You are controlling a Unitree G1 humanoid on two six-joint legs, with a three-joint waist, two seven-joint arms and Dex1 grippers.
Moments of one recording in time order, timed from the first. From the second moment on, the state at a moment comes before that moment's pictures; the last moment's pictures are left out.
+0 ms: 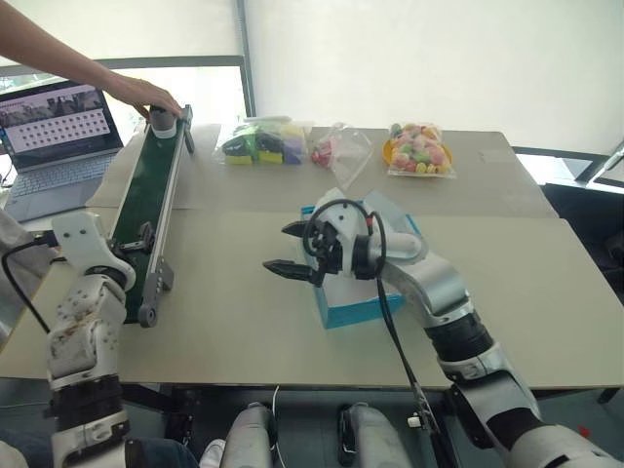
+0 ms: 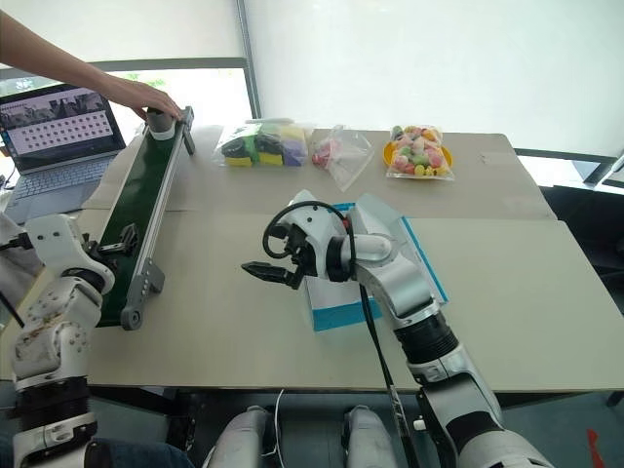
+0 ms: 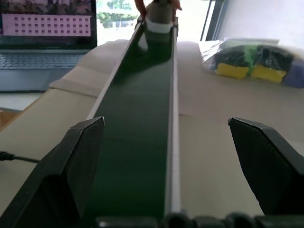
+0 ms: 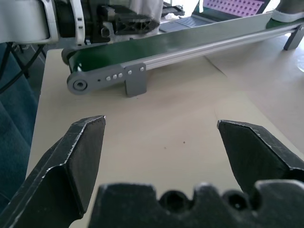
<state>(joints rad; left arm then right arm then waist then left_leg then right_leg) -0.29 0.47 0.46 -0.03 -0.38 0.55 -0.06 -0.72 -0.23 0.29 -0.01 0.29 0.55 0.80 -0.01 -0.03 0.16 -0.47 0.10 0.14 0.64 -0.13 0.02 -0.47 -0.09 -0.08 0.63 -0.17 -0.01</state>
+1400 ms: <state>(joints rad) -0.29 0.46 0.46 0.02 -0.37 0.63 -0.07 -0.62 -0.19 0.24 -0.08 0.30 0.62 0.69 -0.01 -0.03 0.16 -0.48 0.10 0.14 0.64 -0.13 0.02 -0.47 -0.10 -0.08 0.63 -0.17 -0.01</state>
